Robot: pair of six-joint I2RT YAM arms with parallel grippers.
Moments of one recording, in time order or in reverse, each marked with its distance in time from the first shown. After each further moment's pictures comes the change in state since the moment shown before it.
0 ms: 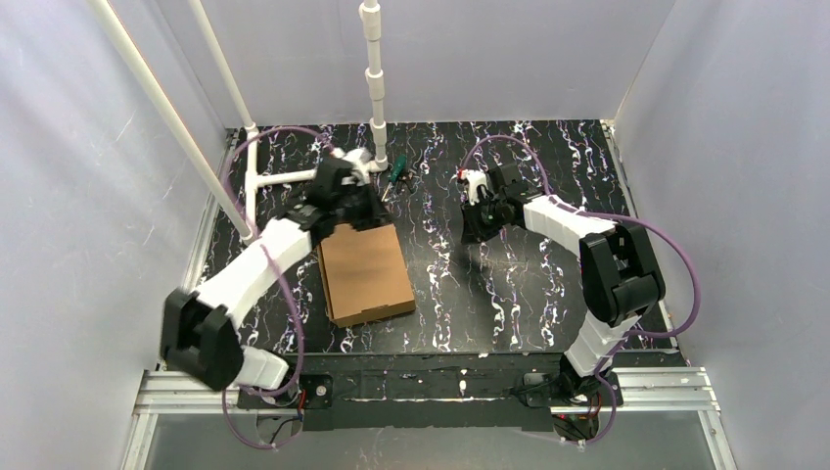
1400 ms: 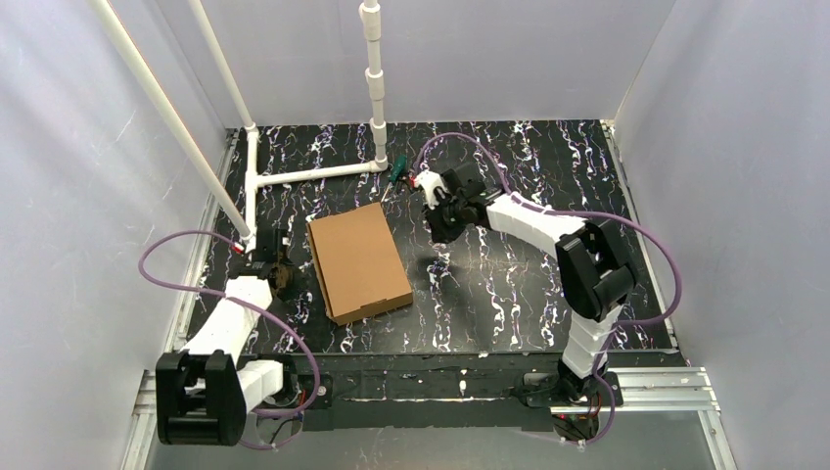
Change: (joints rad) left arm 0.469 -0.406 -0.570 -0.238 -0.422 -0.171; right arm 0.209 0.078 0.155 -0.031 0.143 -0.093
